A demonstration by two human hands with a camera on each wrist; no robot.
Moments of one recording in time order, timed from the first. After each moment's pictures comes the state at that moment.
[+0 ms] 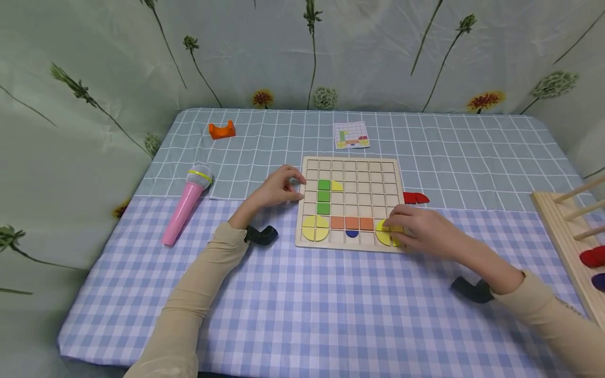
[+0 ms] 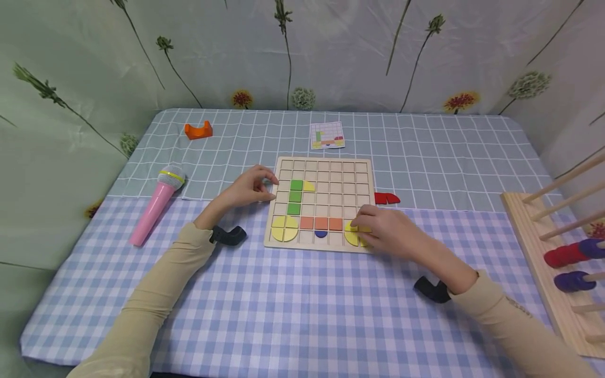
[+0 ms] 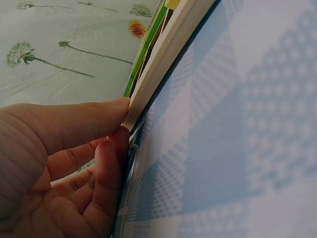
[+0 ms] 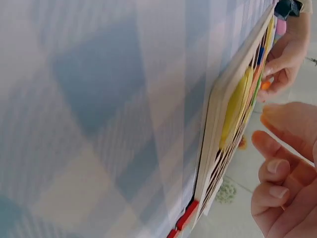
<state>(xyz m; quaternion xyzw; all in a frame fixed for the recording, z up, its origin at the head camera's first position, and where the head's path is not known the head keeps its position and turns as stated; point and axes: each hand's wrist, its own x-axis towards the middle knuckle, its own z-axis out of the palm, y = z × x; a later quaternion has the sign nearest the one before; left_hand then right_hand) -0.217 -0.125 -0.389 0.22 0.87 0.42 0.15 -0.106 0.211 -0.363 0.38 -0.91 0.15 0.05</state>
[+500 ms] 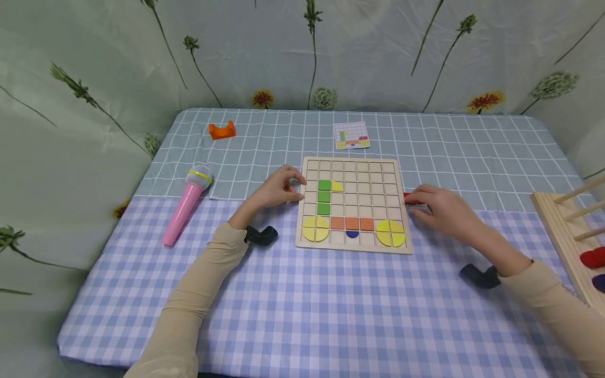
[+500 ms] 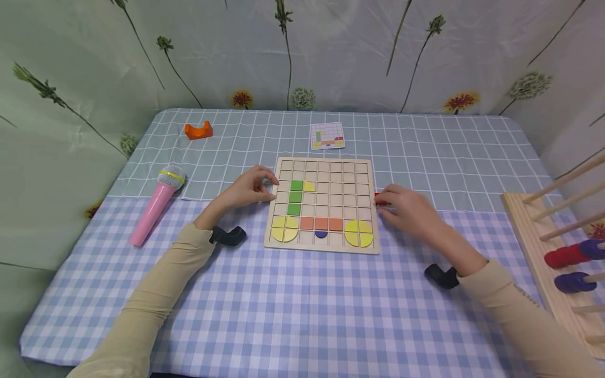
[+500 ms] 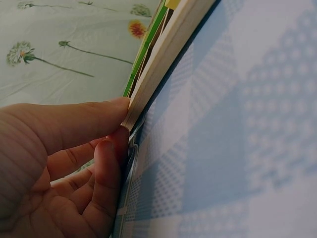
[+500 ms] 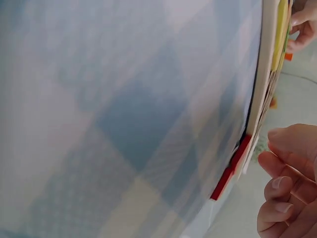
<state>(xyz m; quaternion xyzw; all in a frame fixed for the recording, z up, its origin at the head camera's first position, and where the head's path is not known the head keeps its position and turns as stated) -0.217 -0.125 -0.389 0.22 0.87 0.42 0.15 -0.133 0.239 -0.363 0.25 -0.96 0.14 0.06</state>
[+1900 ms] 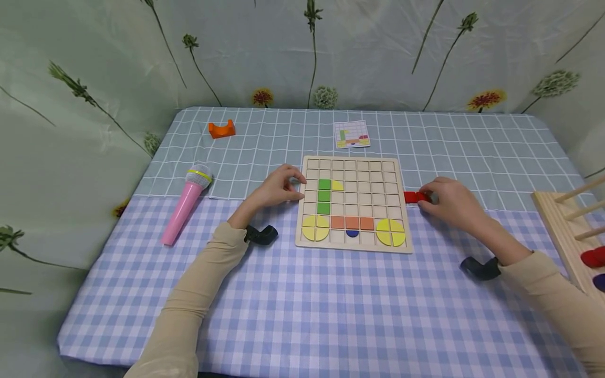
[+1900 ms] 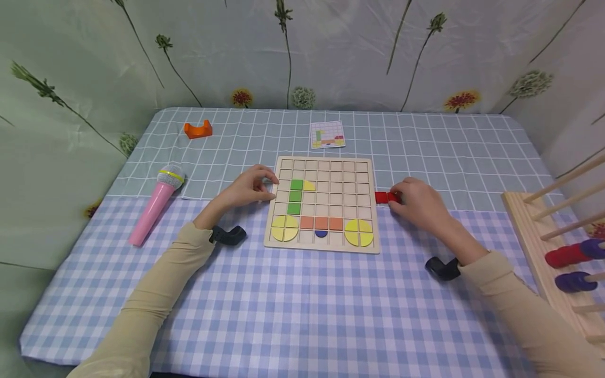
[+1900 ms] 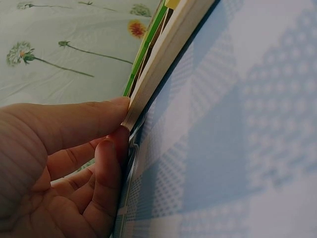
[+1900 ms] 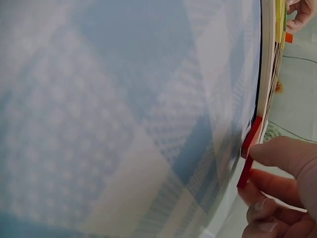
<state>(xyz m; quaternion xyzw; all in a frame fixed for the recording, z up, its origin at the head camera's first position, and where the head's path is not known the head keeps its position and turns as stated) -0.218 -0.125 -0.390 0.22 0.87 0.42 0.15 -0.150 0.251 -0.366 0.12 -0.99 0.12 -0.01</state>
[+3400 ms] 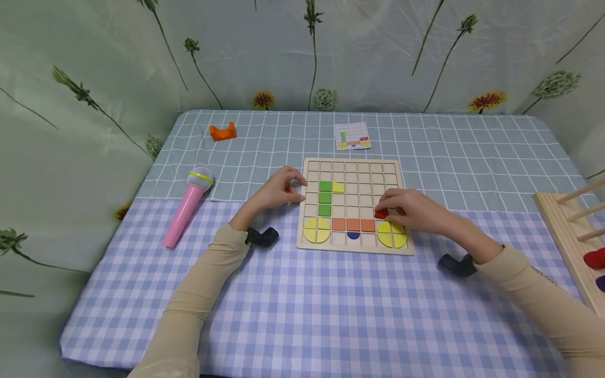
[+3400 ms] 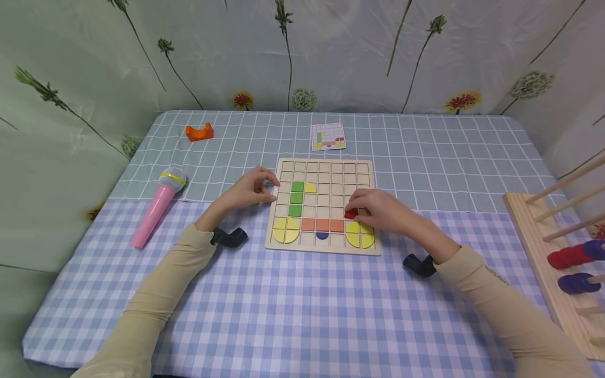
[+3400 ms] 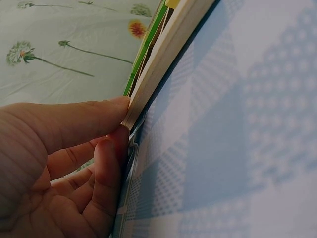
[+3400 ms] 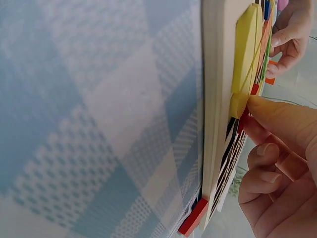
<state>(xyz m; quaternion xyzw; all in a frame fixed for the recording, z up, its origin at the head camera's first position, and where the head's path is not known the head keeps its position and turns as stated) -0.215 -0.125 -0.388 0.22 0.87 0.42 0.15 -0.152 0.201 -0.363 0.33 -0.92 0.18 -0.07</state>
